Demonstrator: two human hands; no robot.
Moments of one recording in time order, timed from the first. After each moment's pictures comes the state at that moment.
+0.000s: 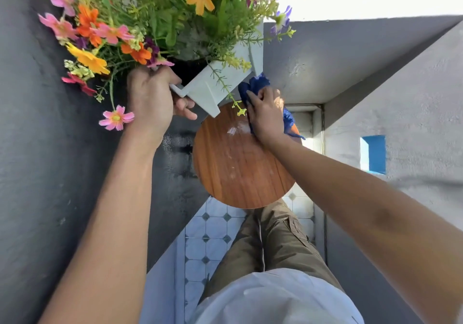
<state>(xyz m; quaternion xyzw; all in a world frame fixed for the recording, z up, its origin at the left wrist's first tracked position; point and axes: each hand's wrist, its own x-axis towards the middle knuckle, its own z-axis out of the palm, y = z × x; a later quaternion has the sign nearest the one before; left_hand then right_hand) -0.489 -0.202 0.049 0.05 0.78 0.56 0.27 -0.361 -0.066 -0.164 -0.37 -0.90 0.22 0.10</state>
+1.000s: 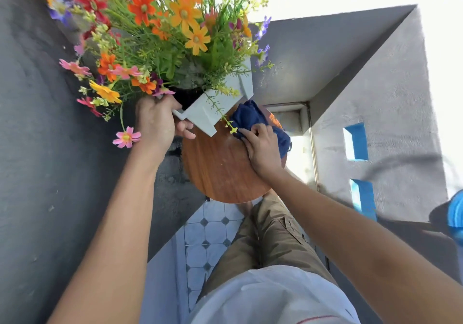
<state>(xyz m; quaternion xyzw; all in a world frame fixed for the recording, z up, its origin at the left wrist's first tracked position) -0.442 -0.209 0.037 0.04 0.80 0.52 0.31 -0.259 -0.115 -0.172 -0.35 -0.89 0.26 0.12</state>
